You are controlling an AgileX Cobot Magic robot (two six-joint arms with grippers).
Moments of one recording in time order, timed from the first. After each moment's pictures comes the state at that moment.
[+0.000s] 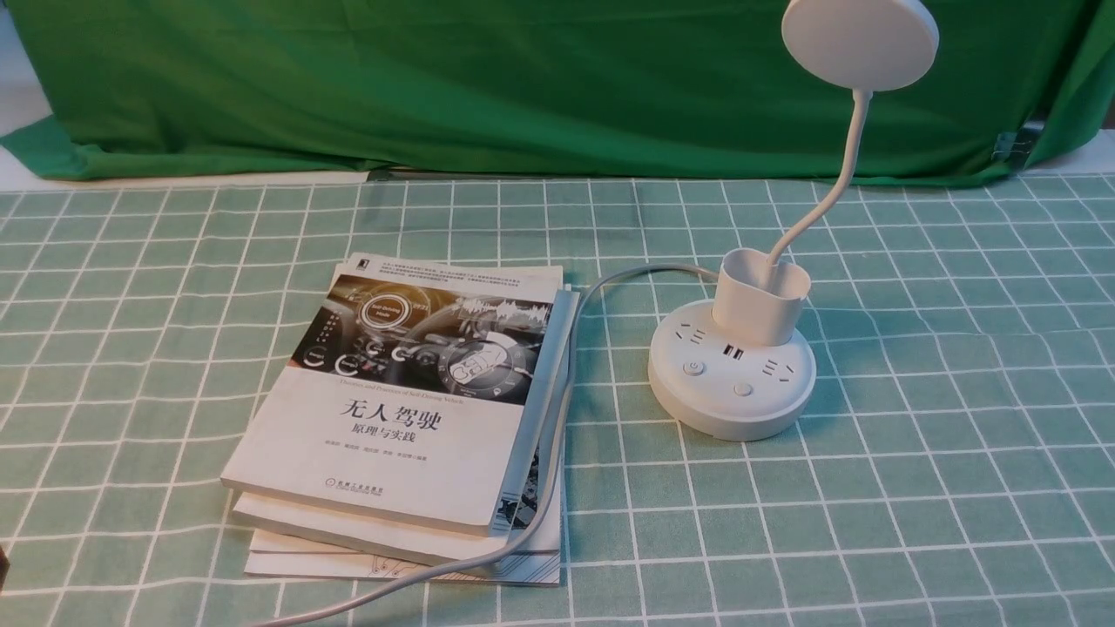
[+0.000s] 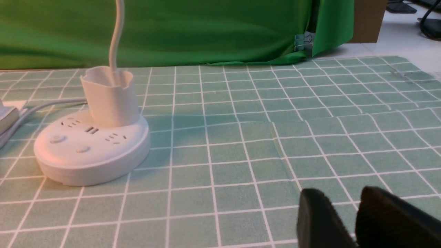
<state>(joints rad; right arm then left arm) 0.01 0.00 0.01 -0.02 0.21 0.06 0.01 0.00 0.01 0.00 0.21 0.06</state>
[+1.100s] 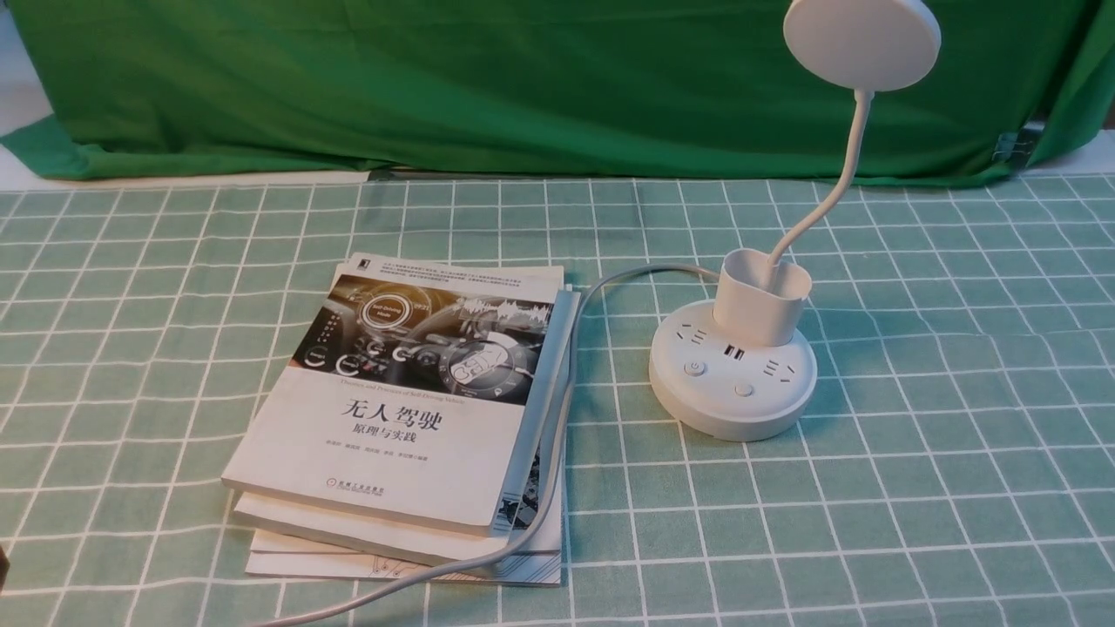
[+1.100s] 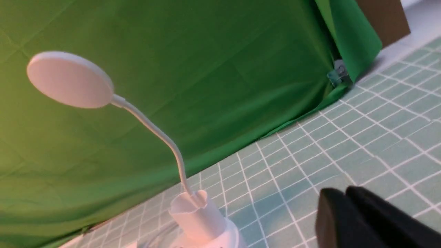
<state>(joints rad) 0.04 0.12 -0.16 -0.07 0.14 0.58 0.01 0.00 0.01 0.00 0.21 0.06</state>
